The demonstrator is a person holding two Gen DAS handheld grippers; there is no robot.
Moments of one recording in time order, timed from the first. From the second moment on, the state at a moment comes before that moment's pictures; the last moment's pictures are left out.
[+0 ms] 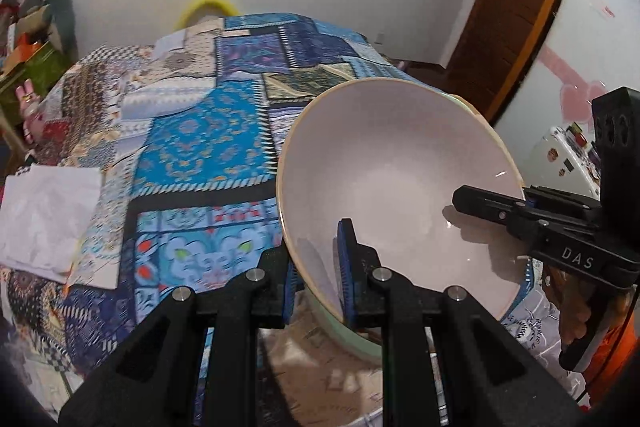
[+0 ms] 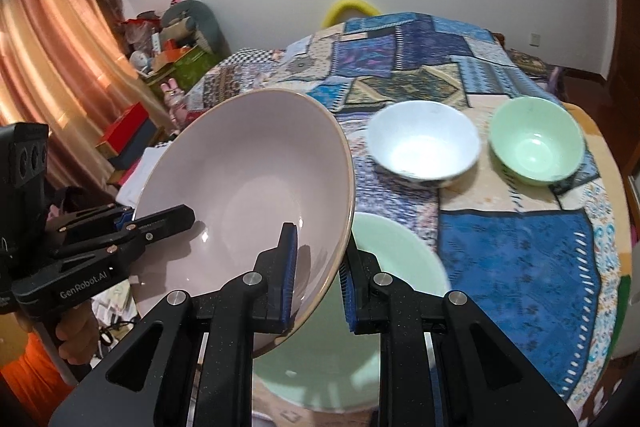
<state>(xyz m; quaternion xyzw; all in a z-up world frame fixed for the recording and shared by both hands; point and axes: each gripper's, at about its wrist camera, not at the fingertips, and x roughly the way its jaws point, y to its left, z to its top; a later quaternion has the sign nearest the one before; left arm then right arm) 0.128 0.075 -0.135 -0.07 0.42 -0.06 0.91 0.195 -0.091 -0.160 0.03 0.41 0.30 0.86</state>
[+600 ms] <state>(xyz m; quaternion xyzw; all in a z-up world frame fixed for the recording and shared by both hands) 0.083 0.152 -0.155 -0.09 0.42 0.01 0.90 0.182 -0.011 -0.185 0.01 0.43 0.35 0.83</state>
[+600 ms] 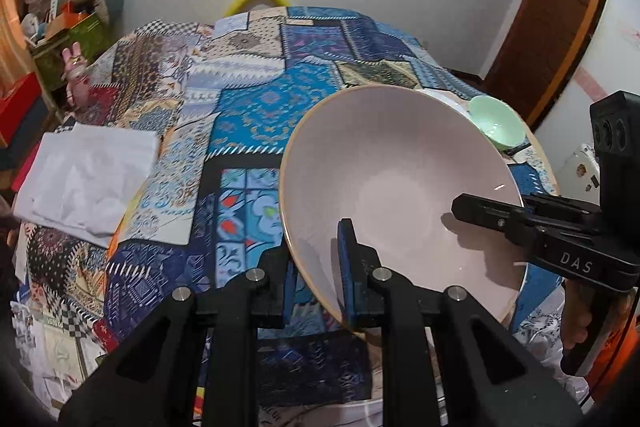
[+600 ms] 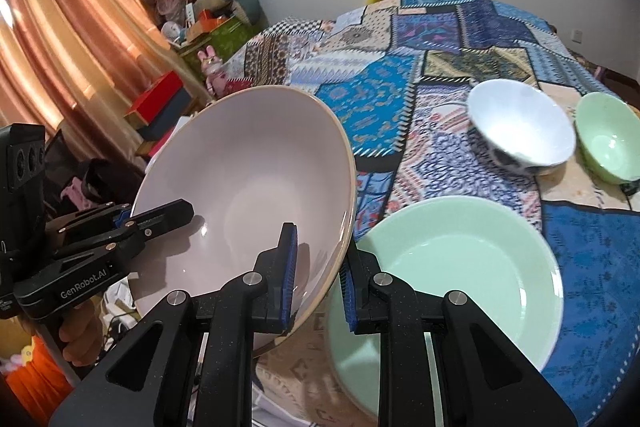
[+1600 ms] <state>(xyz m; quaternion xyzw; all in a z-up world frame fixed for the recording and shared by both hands) 0.081 0.217 -0.242 -0.14 0.48 0.04 0.86 0.185 0.059 -0.251 -0.03 0.51 0.36 0.78</state>
